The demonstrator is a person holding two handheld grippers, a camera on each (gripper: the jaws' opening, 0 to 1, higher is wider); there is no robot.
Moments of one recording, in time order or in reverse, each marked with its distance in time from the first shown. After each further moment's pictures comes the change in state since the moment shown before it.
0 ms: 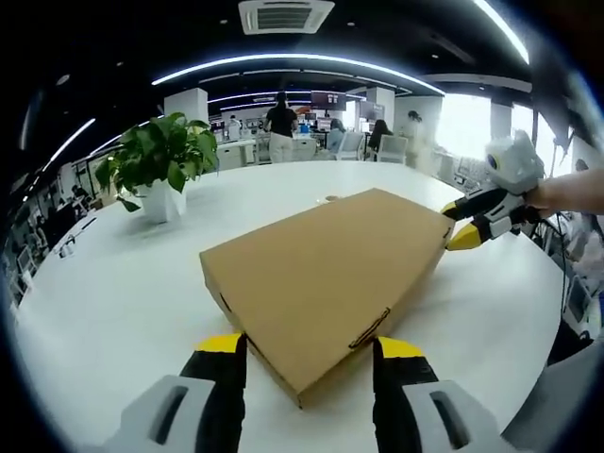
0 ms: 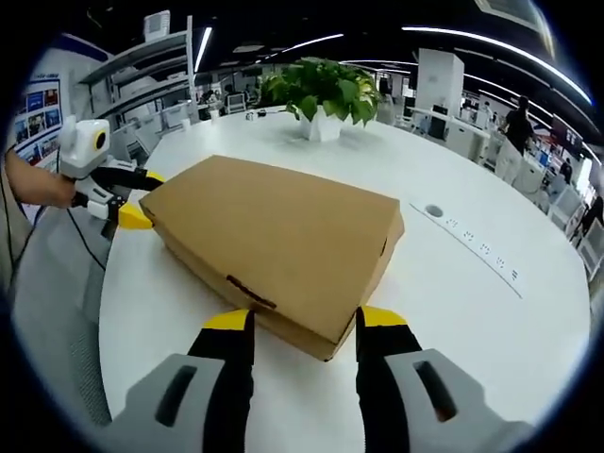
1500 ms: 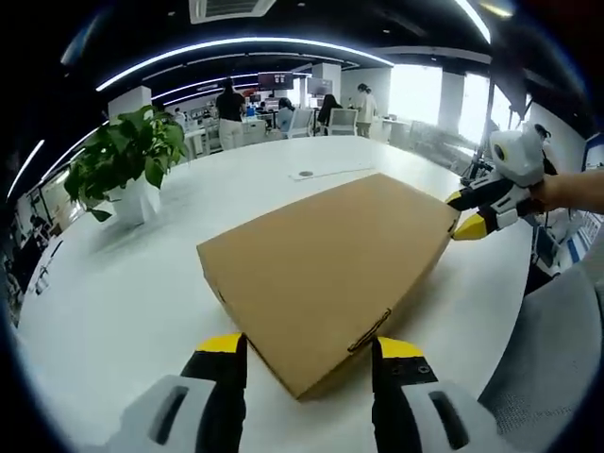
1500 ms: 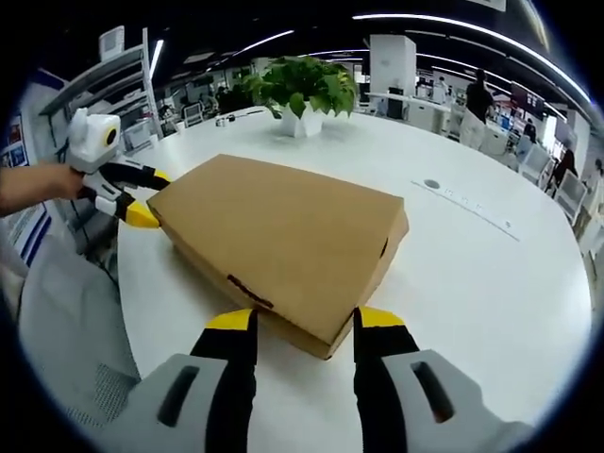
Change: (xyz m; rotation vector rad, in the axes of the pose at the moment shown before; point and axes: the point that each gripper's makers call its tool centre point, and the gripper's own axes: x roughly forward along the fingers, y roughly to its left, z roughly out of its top) left arm -0.028 0.052 -0.020 0.153 0.117 -0.205; right arm -0.005 0.091 -0.004 0.173 0.008 -0.147
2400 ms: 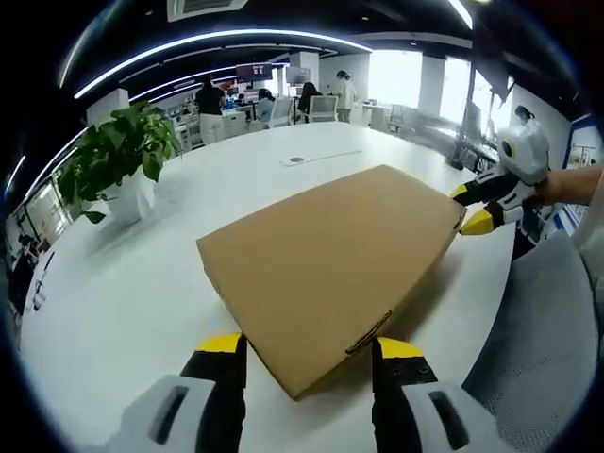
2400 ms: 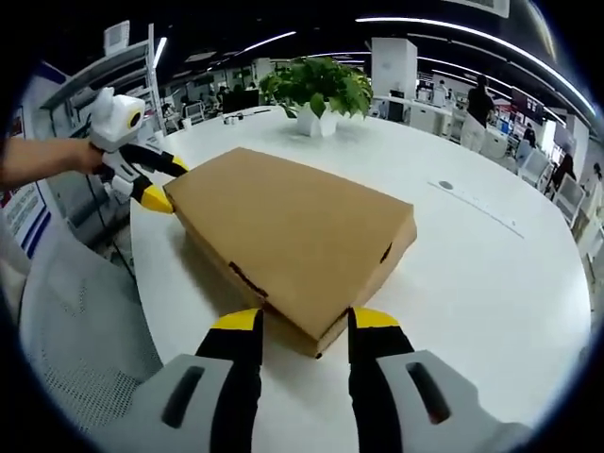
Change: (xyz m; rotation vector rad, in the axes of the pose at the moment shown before) left arm -0.027 0.020 -0.023 0.070 0.062 -0.063; right arm -0.004 0.055 -0.009 -0.021 -0.005 -0.003
